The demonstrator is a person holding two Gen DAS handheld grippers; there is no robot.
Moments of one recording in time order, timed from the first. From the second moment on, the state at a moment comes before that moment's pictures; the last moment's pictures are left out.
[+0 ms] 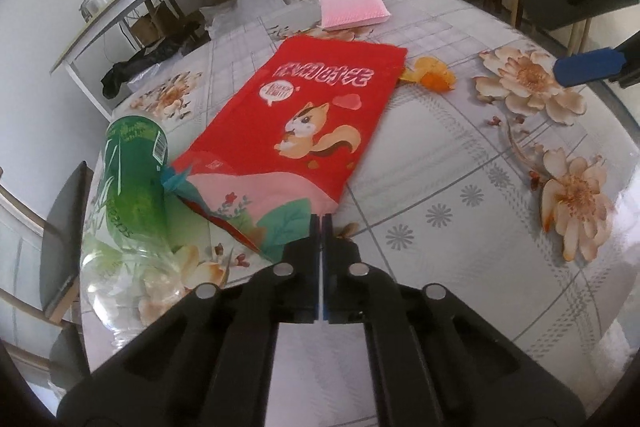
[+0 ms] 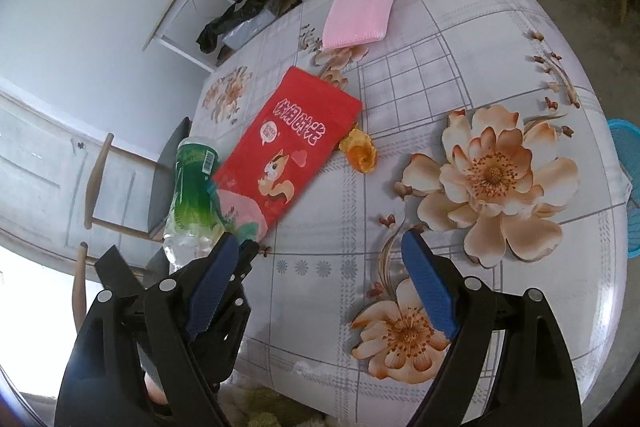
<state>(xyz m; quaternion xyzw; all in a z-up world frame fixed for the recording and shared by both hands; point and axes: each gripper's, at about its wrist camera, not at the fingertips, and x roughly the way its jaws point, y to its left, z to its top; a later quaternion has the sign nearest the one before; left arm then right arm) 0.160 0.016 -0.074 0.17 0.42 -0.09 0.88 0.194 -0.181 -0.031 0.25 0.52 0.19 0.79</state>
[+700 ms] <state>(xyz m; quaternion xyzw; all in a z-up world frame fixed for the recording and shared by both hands) 0.152 0.013 -0.059 0.08 0.42 -0.15 0.89 0.276 -0.125 -0.071 0.00 0.52 0.15 0.84</state>
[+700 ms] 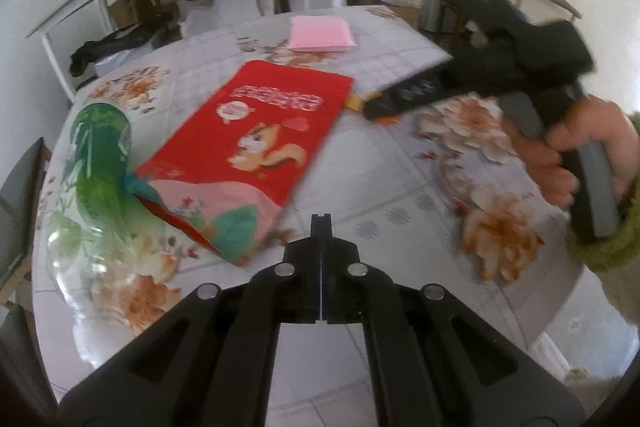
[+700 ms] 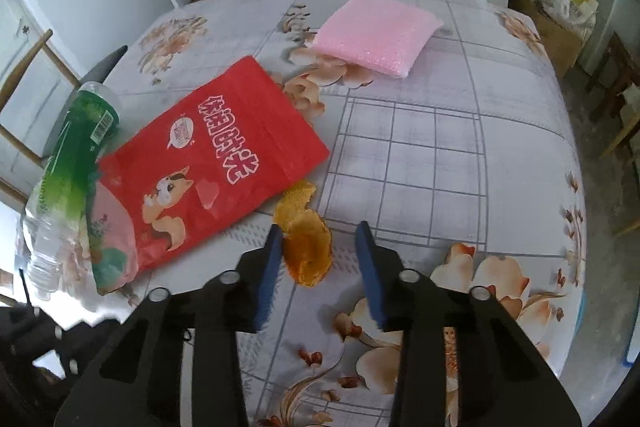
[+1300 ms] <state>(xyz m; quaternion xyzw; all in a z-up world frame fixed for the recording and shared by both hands) 0.209 0.028 -0.076 0.06 0.45 -0.09 0.88 0.269 -0.167 -0.065 0.07 0.52 0.14 0.84</state>
